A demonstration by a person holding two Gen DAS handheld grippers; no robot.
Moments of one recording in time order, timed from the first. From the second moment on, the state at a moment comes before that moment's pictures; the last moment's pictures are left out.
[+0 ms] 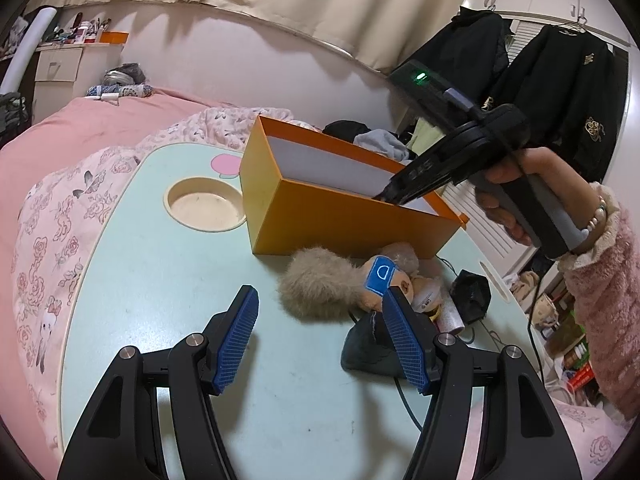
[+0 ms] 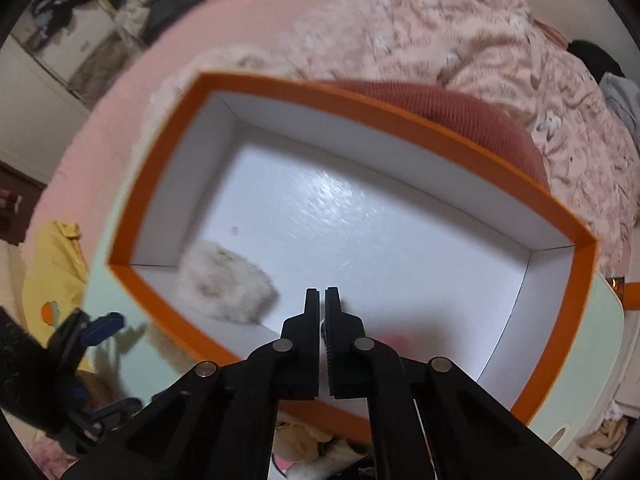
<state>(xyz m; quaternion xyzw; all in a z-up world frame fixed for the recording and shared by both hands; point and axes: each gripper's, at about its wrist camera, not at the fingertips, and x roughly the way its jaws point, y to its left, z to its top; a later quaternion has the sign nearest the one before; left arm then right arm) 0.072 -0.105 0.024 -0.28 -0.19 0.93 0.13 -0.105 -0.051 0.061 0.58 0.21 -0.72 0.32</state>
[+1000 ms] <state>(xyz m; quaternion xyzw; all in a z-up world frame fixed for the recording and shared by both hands) 0.070 -0.103 0.021 -0.28 -0.18 0.93 0.13 -0.103 -0.083 0.062 0.61 0.13 -0.68 0.38</state>
